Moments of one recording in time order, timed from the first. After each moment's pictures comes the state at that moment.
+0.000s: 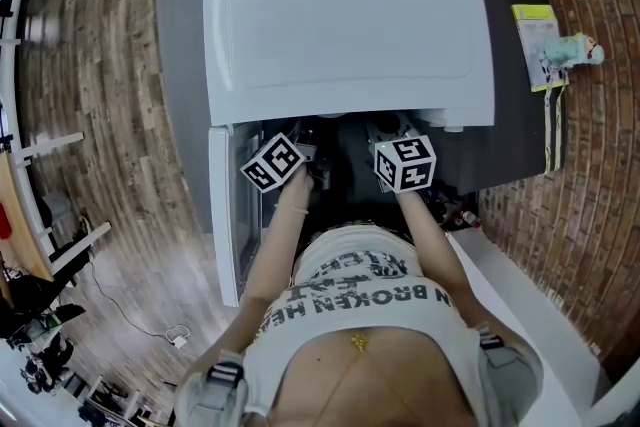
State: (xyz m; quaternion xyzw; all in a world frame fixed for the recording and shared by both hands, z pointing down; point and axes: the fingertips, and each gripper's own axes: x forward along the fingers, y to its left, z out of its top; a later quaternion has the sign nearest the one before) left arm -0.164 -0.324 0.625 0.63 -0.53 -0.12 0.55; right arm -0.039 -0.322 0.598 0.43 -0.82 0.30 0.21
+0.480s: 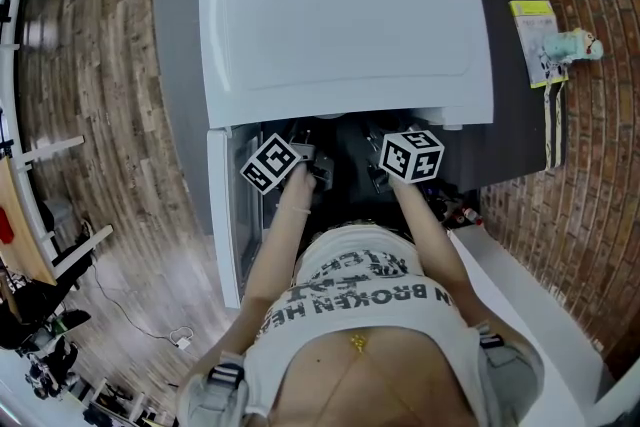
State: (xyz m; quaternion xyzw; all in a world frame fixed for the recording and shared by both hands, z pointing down) left arm -0.162 -0.323 0.629 0.59 -0.52 -0.17 0.60; right arm -0.040 -0.322 0.609 0.42 -0.80 0.42 0.13
